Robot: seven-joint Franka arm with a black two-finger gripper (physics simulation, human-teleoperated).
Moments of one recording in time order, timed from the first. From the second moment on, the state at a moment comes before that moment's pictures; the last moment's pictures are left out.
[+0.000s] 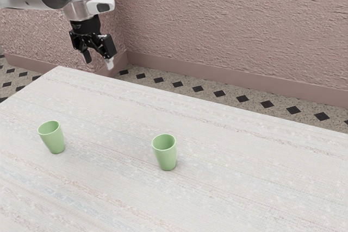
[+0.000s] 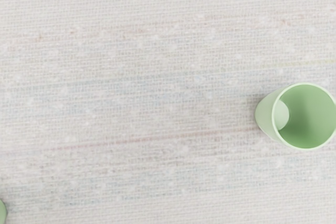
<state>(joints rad) -0.07 0.06 0.14 -1.59 -0.04 1.68 0.17</state>
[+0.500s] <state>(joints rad) -0.07 0.11 0.02 -1.64 -0.05 1.70 0.16</state>
